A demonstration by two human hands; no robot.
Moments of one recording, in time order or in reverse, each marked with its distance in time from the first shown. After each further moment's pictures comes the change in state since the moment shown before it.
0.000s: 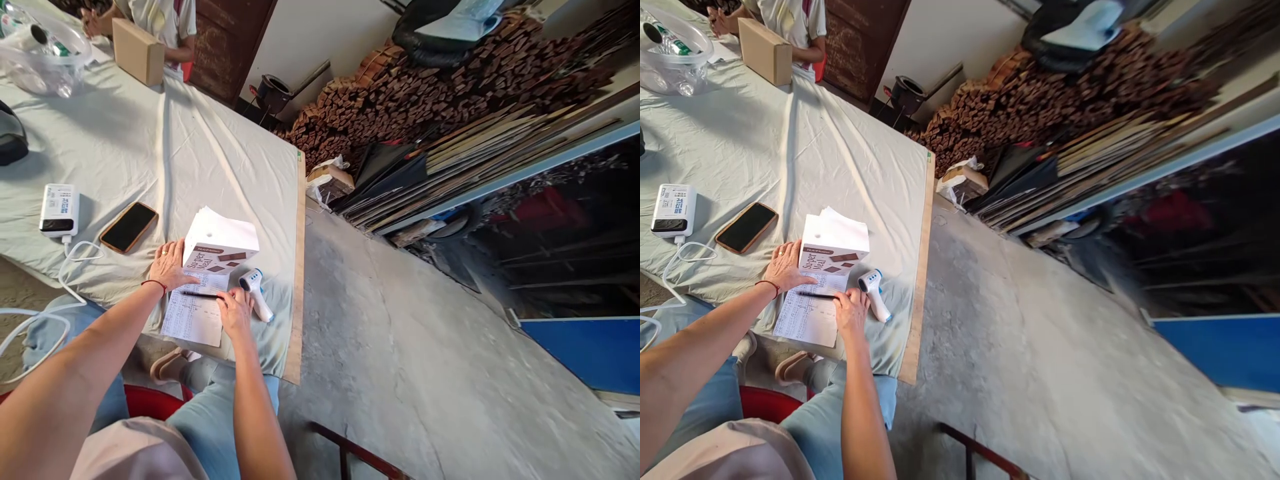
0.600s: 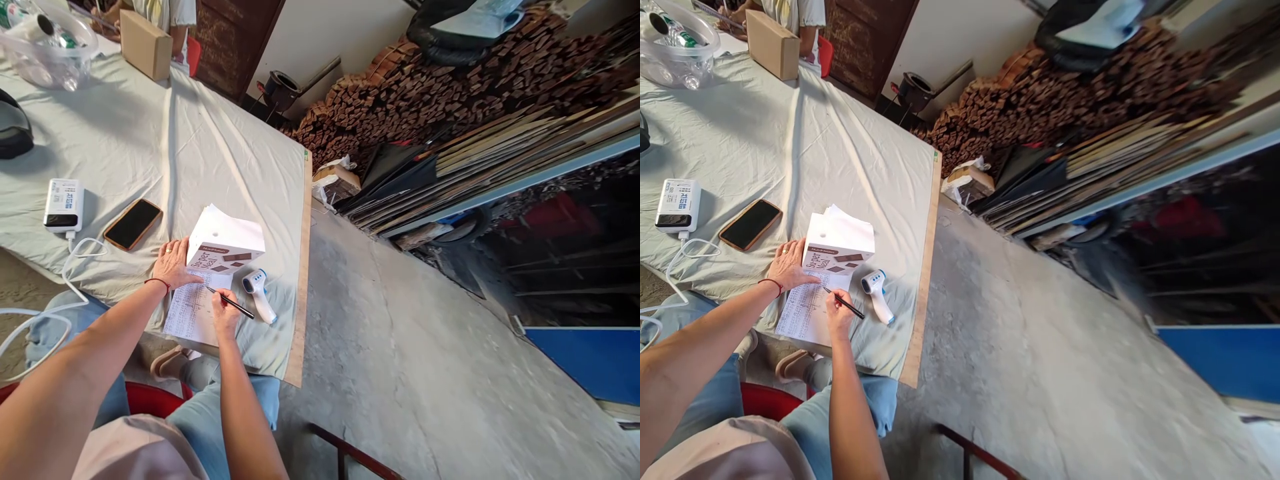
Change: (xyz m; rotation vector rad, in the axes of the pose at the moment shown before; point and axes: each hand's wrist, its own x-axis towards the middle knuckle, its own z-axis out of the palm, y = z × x) left_hand -0.001 0.000 0.002 -0.005 0.004 0.007; right_hand -0.001 -0.039 0.027 0.796 0.242 0.346
